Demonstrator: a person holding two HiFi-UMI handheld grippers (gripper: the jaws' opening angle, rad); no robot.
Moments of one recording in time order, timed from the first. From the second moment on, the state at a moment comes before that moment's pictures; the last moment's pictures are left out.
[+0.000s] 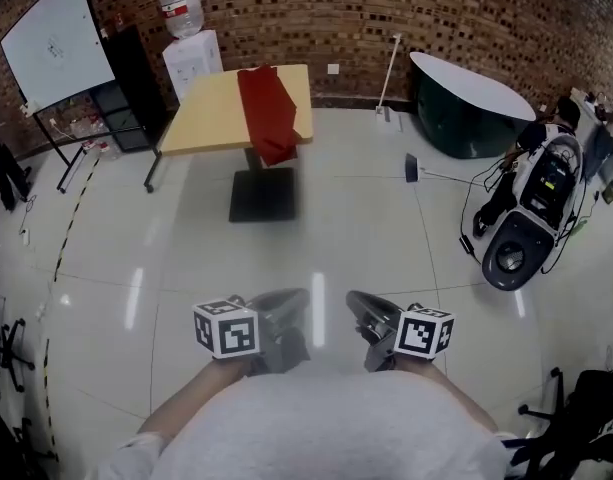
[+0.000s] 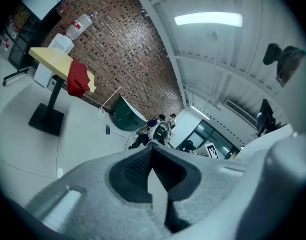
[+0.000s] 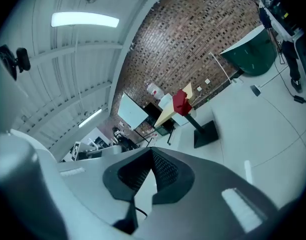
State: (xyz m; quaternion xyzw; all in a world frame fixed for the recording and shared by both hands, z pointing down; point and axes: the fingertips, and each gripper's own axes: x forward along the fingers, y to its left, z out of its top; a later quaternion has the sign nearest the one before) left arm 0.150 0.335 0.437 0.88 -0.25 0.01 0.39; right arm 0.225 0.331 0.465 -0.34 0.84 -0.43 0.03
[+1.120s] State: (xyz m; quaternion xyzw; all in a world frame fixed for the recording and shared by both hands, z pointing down) left arm 0.019 -0.202 0.525 0.76 -0.33 -0.07 0.55; right arm 0.168 -0.147 0.494 -0.35 0.82 -0.45 0.03
